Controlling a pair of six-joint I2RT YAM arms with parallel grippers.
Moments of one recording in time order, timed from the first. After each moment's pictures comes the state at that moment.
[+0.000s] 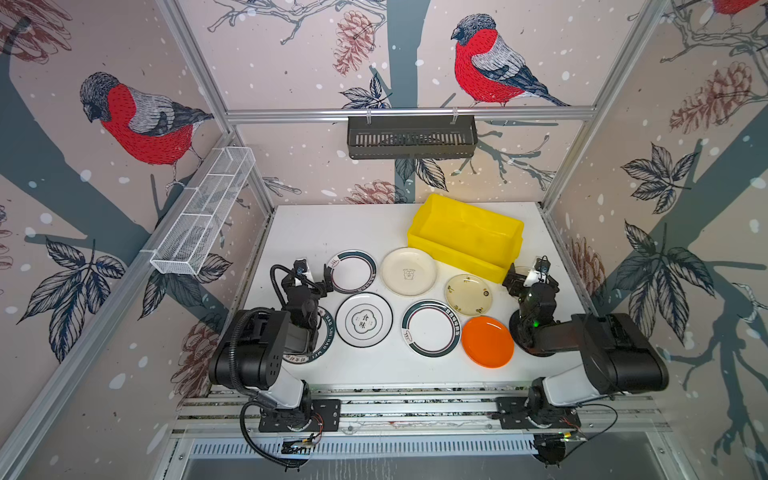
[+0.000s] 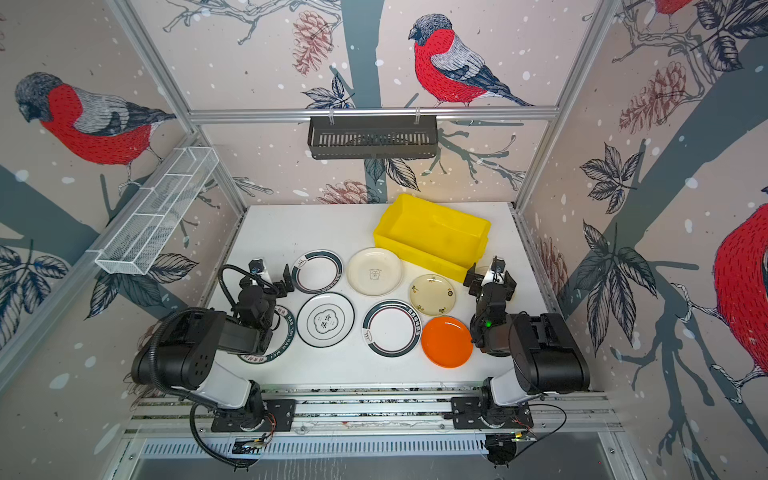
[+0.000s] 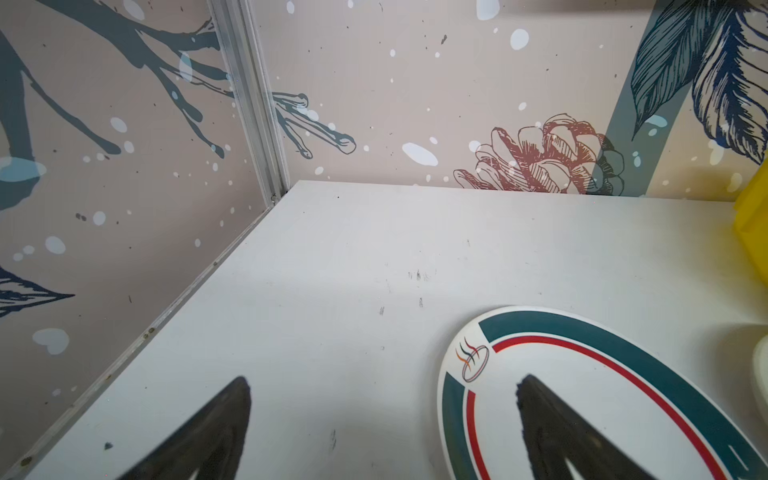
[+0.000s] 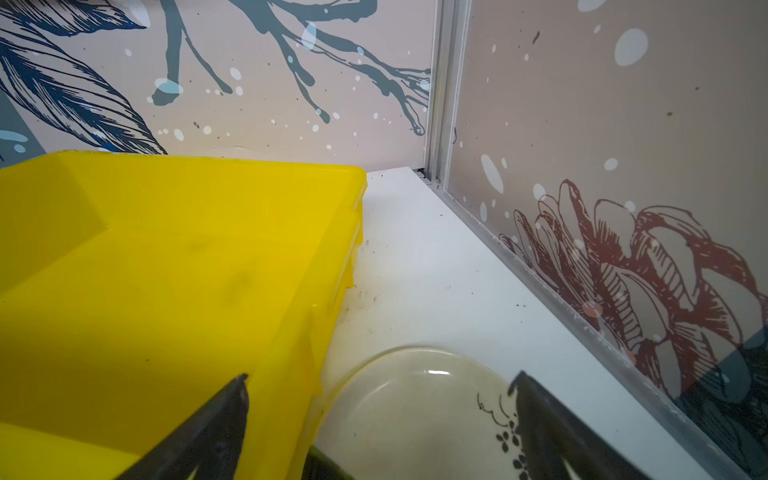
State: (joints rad) left arm -0.05 1.56 0.23 1.20 -0.19 -0.01; right arm 0.04 1.50 0.22 1.12 0.29 0.05
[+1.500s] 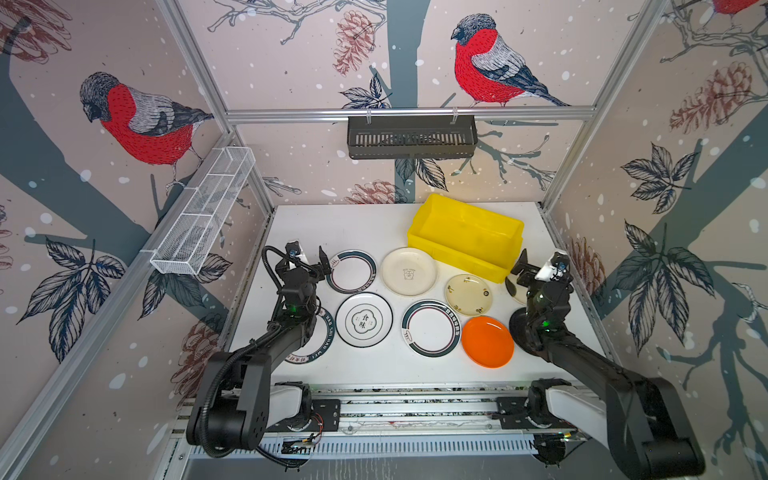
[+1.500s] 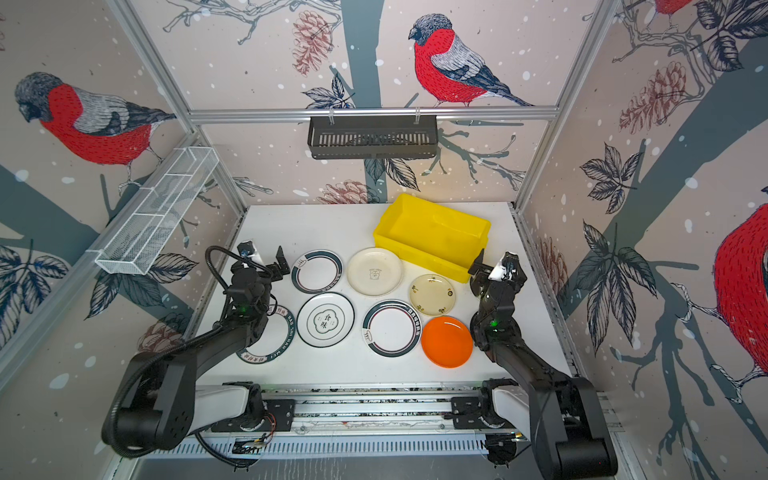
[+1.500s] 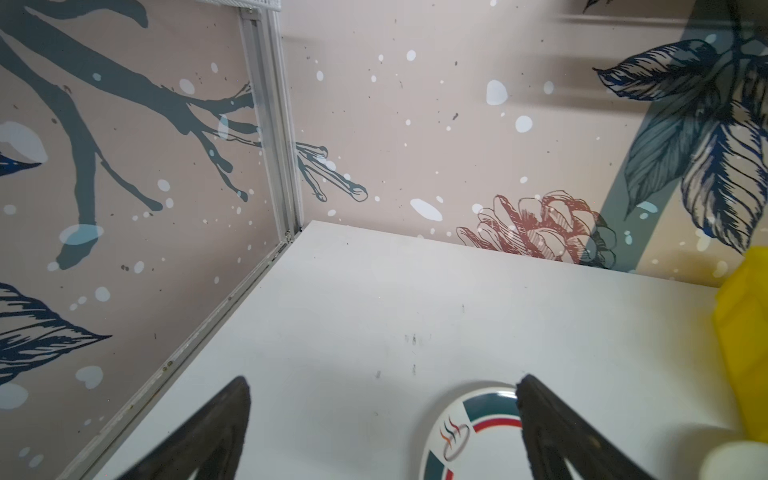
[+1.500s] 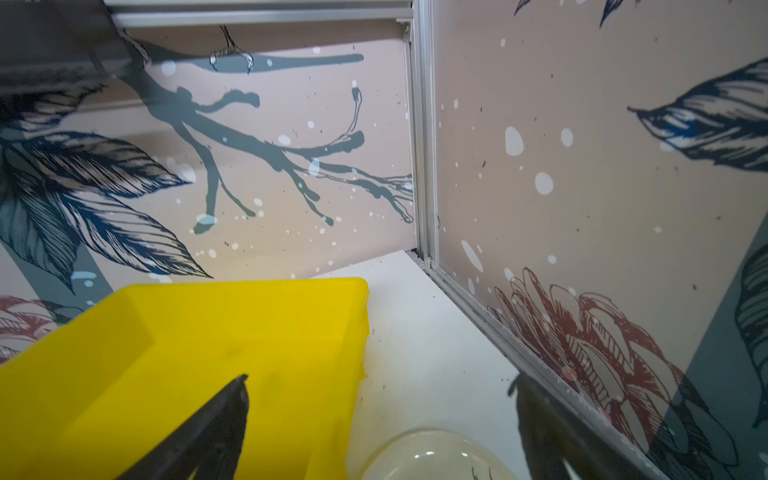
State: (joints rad) left arm -0.14 1.21 0.41 0.70 -0.31 -0.09; right arm 0.10 1.02 0.32 0.76 0.37 0.14
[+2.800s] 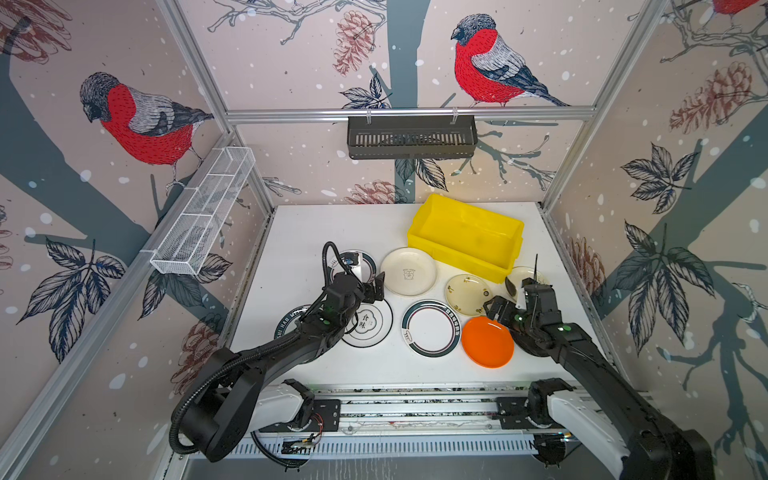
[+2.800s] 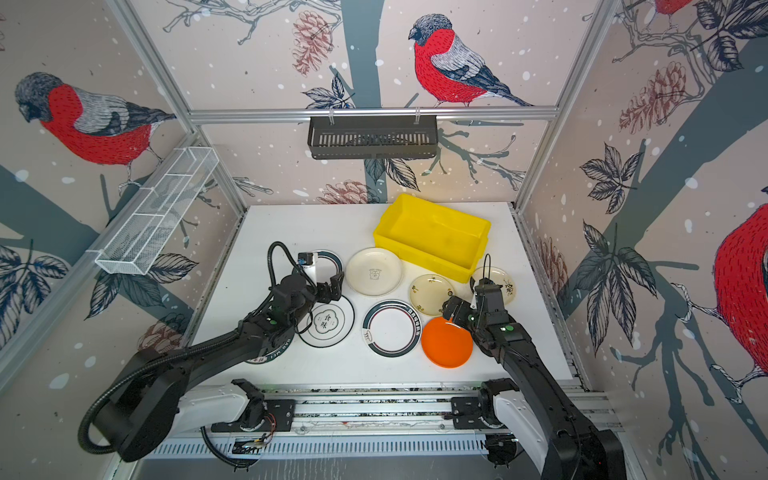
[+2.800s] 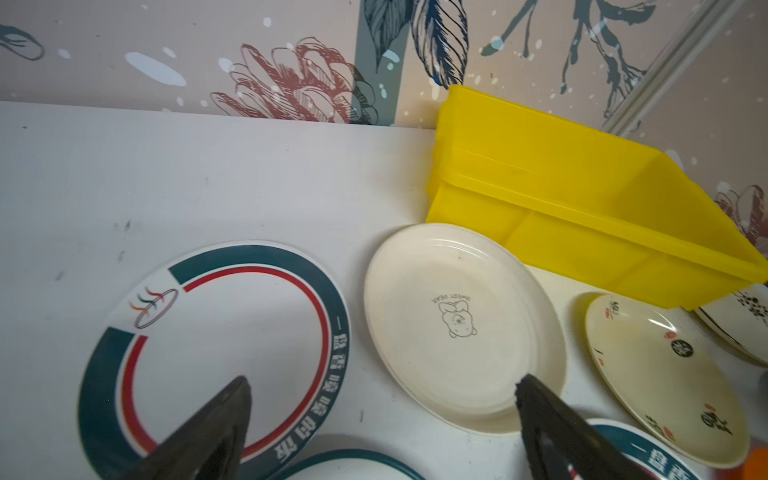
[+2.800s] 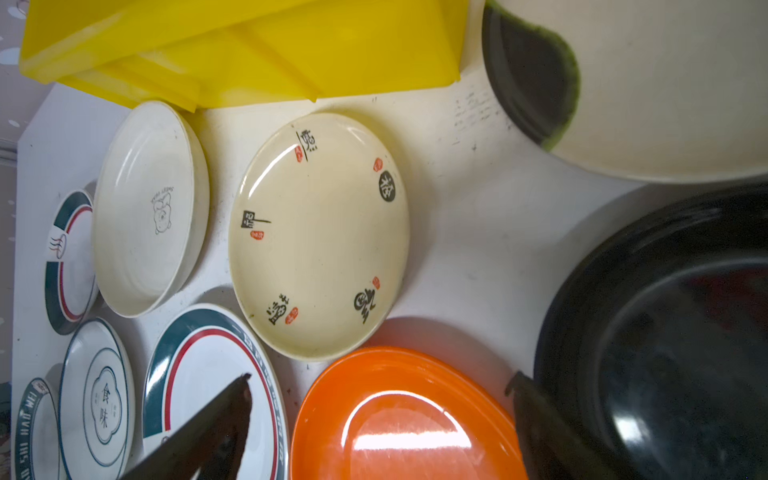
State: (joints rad) left arm -0.57 1.24 0.48 0.41 -0.16 -0.29; right arm 0.18 0.87 0.43 -0.44 -0.18 0.60
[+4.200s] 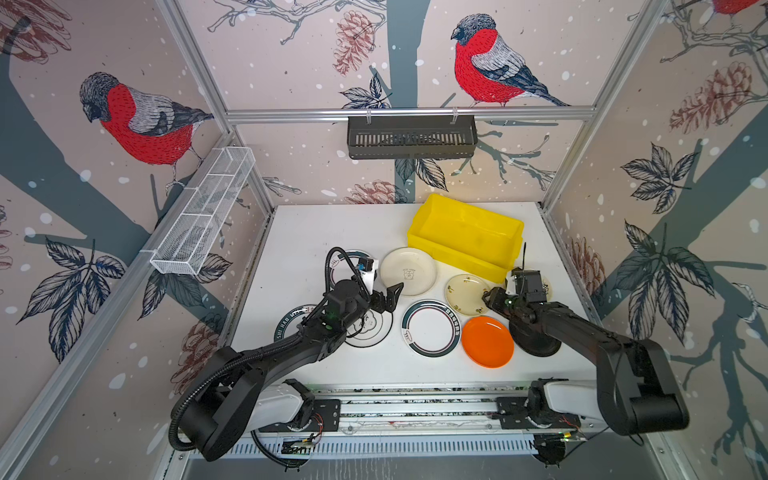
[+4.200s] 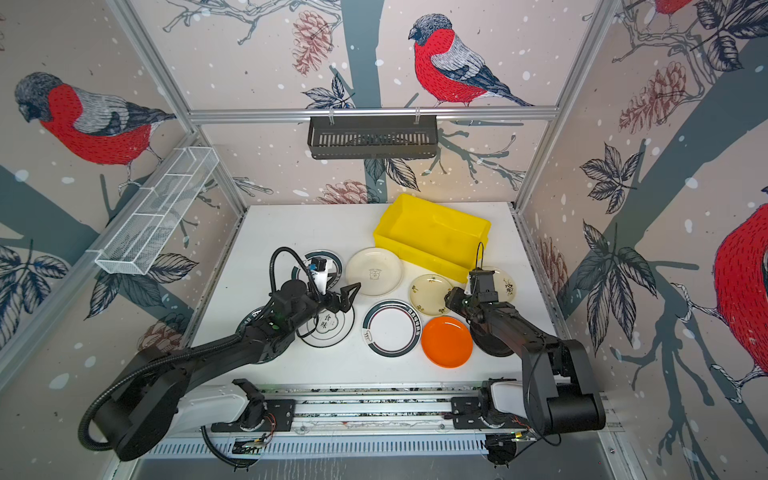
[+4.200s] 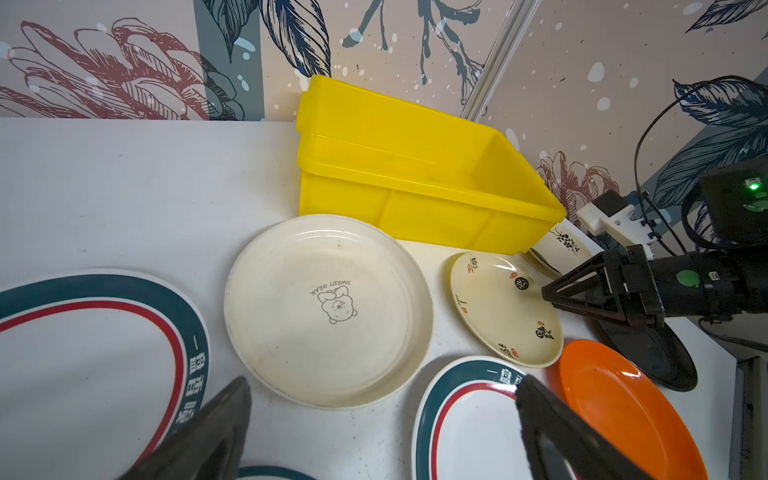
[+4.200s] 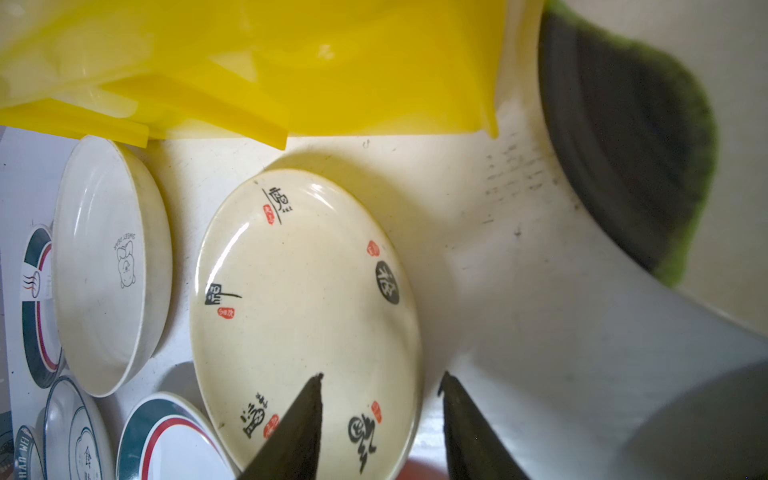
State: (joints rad) left arm -0.60 1.23 0.43 0.54 0.11 -0.29; right arm 0.10 1.31 0.49 -0.09 -0.28 0.57
